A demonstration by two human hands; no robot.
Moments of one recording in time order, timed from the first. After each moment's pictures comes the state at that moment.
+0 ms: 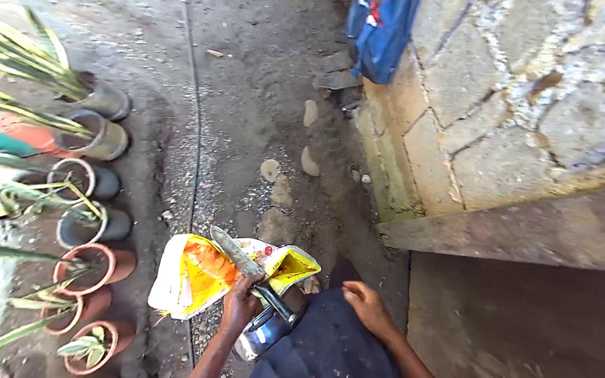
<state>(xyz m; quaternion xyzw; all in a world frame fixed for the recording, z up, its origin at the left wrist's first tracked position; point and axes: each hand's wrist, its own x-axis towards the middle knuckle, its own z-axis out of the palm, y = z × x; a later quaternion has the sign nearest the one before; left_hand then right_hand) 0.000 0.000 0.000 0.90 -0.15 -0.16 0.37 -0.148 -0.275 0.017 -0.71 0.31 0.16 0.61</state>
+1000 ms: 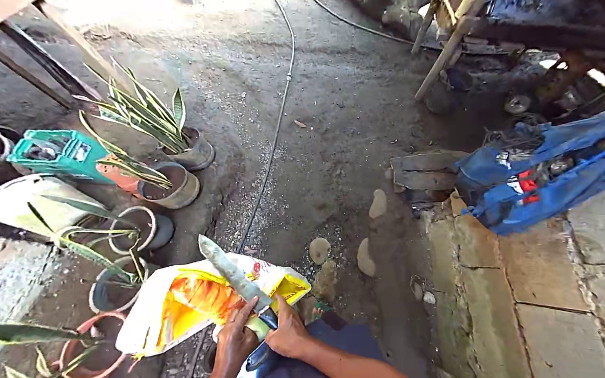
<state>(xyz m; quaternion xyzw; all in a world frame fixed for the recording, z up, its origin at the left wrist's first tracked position) 0.423 0.074 -0.057 0.93 -0.08 0.06 0.35 0.441 -0.087 -0.019 -0.75 0.06 0.36 0.55</state>
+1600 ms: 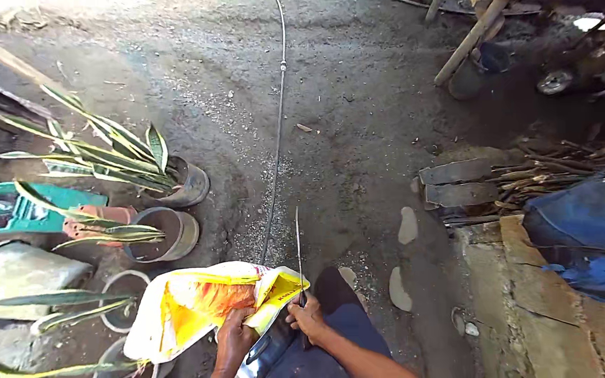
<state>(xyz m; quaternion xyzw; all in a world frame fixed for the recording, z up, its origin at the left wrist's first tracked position) 0.774 0.163 -0.114 0.94 -0.03 -0.06 0.33 0.772 -0.024 -0.124 -0.54 0.37 0.33 0.68</state>
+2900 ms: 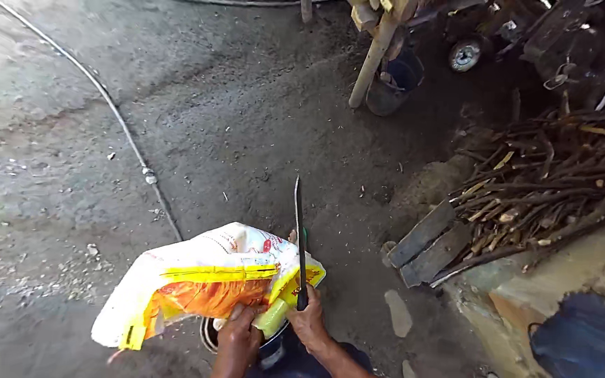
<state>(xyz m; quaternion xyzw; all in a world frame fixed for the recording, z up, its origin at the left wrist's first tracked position) 1.489 -0.356 -0.119 0.86 -0.35 -0.09 0.36 1.404 -0.481 -0.129 -0.53 0.55 0.06 0.65</state>
